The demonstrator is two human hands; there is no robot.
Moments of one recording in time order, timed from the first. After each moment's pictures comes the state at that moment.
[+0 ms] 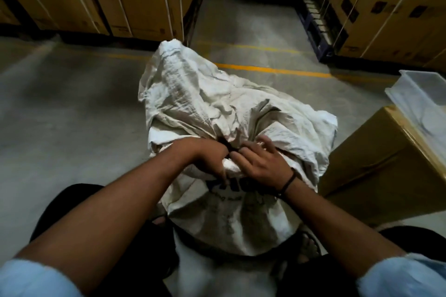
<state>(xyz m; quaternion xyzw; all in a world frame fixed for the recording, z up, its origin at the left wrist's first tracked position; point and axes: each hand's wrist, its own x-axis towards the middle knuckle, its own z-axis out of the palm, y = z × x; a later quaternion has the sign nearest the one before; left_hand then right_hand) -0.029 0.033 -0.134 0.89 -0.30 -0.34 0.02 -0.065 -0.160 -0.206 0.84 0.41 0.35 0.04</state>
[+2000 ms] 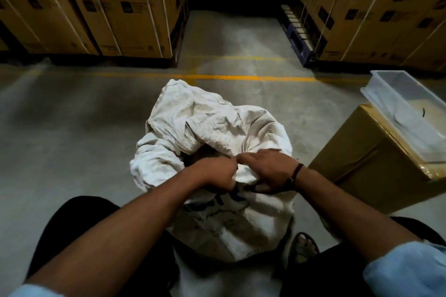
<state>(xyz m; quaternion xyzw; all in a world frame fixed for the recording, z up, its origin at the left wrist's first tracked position) -0.061 -0.007 -0.142 0.92 -0.29 -0.27 0.07 -0.065 -0.202 -0.166 0.92 0.39 -0.05 -0.01</state>
